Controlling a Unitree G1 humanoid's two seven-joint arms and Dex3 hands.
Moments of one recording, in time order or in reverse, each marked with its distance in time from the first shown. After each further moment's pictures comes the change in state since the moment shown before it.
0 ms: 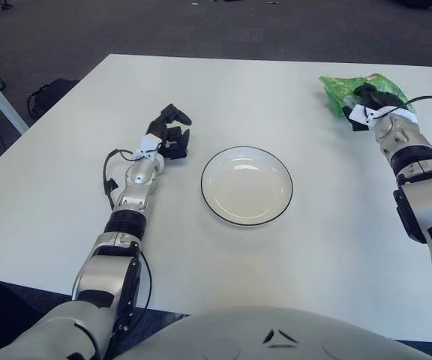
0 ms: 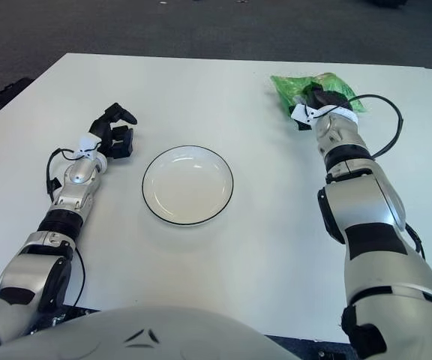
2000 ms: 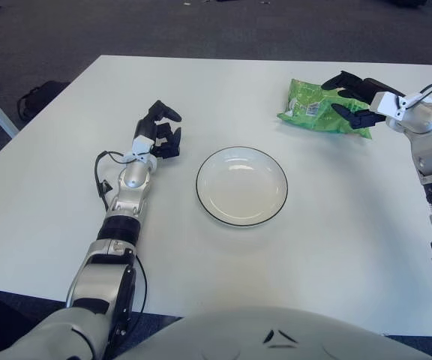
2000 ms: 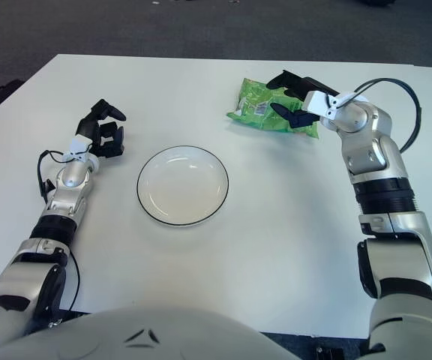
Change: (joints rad) left arm 0.063 0.029 0.017 -0.104 0.032 -0.019 0.091; right arm 0.409 -0.176 -0.276 -1.096 0.313 0.117 0.613
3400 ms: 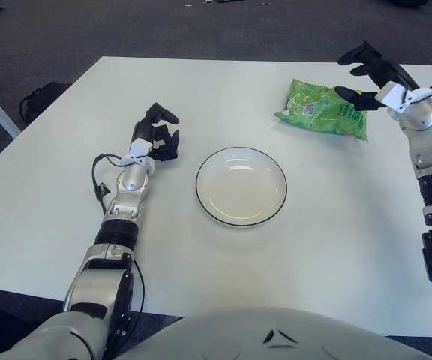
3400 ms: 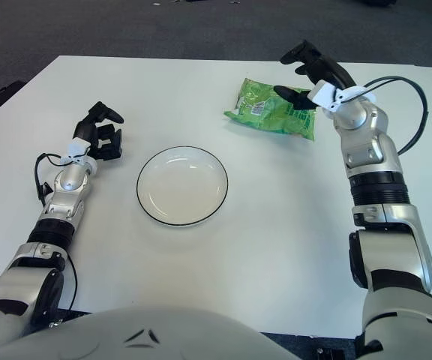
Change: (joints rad) left arm 0.018 0.003 -0.004 -0.014 0.008 0.008 0.023; right arm -0.115 0.067 0.050 0.292 -0.135 -0.235 -0.434
